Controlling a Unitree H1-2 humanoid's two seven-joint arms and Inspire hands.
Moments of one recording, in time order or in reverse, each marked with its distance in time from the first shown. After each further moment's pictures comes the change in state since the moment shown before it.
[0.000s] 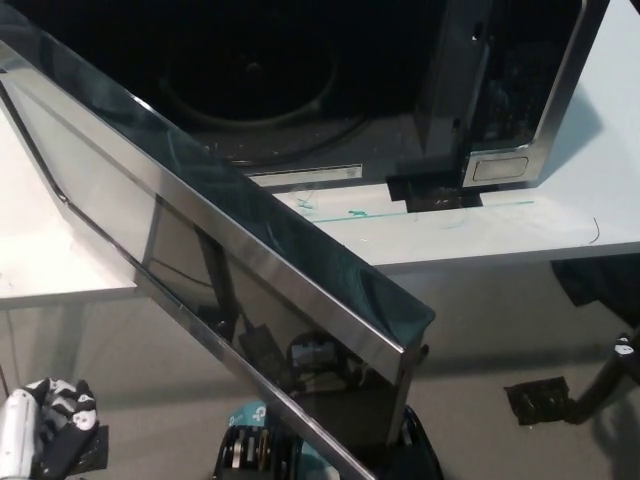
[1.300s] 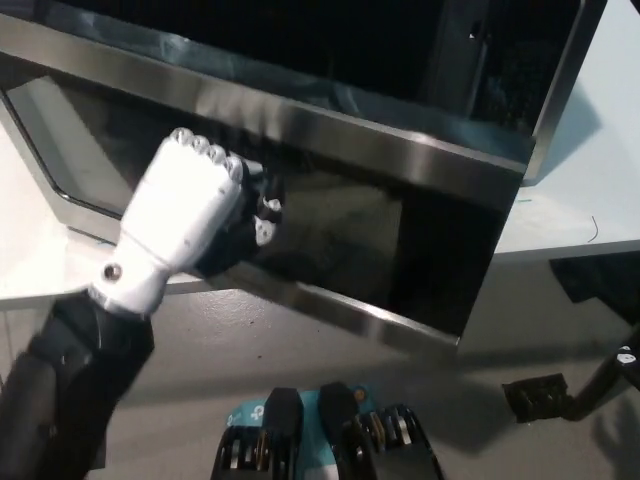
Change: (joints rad) left_arm -0.679 0.090 -0.247 0.134 0.485 -0.364 -0.067; right_arm 0.027 -0.011 0.033 -0.018 -0.002 0.000 -0.013
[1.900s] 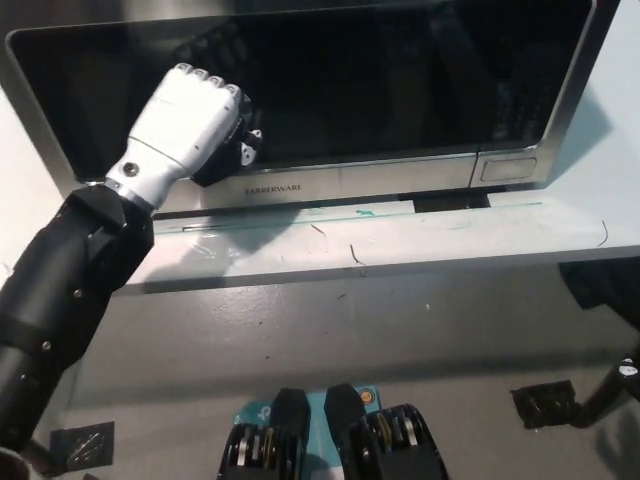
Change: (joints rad) left_arm -0.295 0.046 -0.134 0.583 0.133 -0.031 0.158; right_arm 0.027 0.007 -0.005 -0.003 0.011 0.000 0.004
